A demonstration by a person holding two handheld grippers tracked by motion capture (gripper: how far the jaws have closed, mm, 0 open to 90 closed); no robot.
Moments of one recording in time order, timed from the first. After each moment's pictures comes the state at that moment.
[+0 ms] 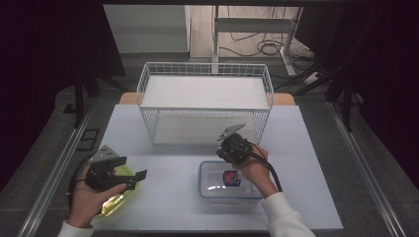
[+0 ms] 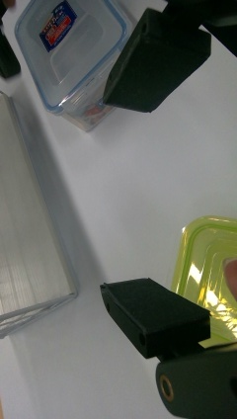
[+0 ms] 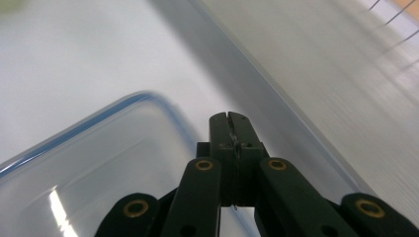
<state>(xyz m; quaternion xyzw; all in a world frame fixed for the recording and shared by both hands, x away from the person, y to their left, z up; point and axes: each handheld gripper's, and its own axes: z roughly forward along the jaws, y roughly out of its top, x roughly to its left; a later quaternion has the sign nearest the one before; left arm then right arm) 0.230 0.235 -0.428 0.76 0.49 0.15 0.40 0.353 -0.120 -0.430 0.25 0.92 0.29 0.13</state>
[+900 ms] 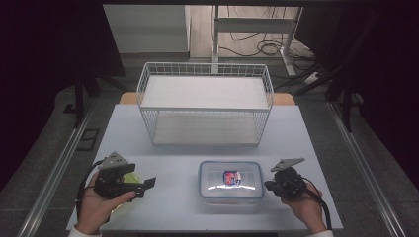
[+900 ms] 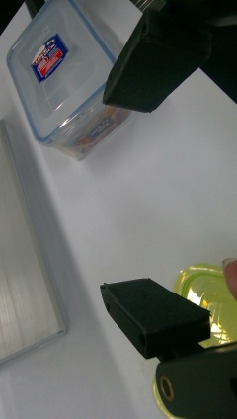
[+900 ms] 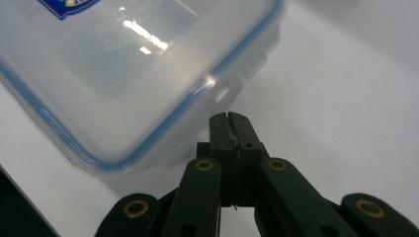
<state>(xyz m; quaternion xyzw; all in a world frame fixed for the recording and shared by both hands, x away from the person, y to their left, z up) 0.216 0.210 -0.429 0.77 0.48 0.12 0.40 0.285 -0.257 -0.466 0.37 0.89 0.25 0.11</state>
